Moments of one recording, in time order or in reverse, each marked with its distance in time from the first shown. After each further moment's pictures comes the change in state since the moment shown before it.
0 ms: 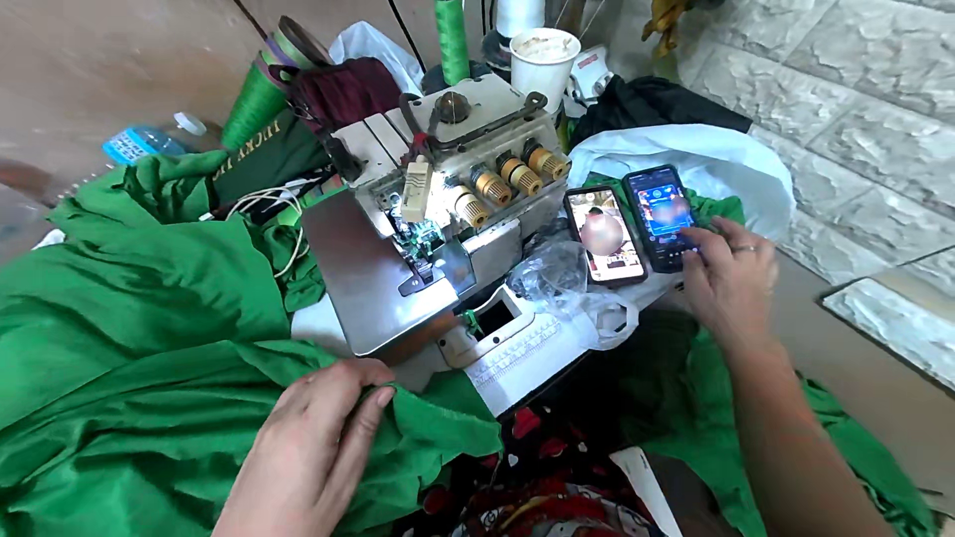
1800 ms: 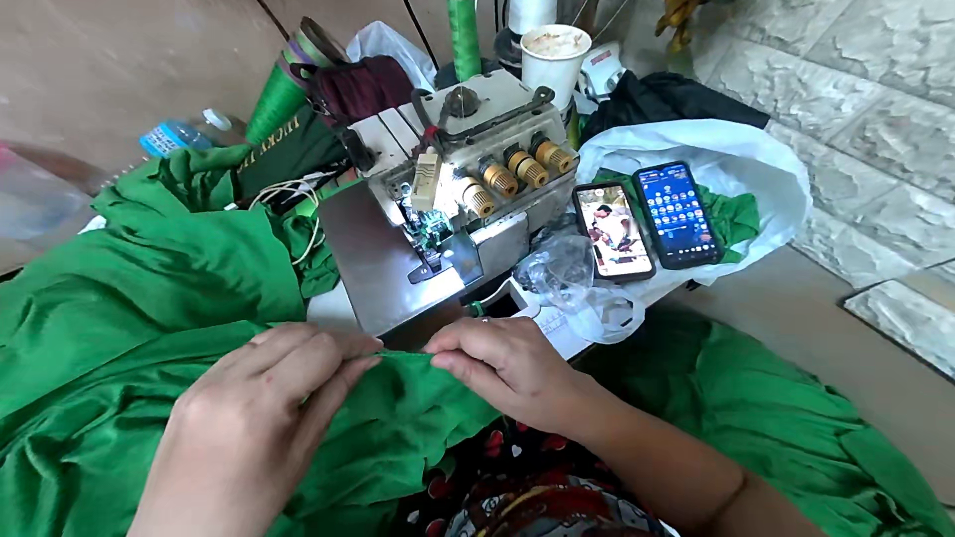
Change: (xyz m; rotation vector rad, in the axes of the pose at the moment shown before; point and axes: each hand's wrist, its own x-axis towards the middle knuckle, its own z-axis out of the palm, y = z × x) left_hand 0.012 0.002 -0.038 0.211 0.055 0.058; right_hand -0.024 -0.244 0.002 1.075 -0.346 -0.560
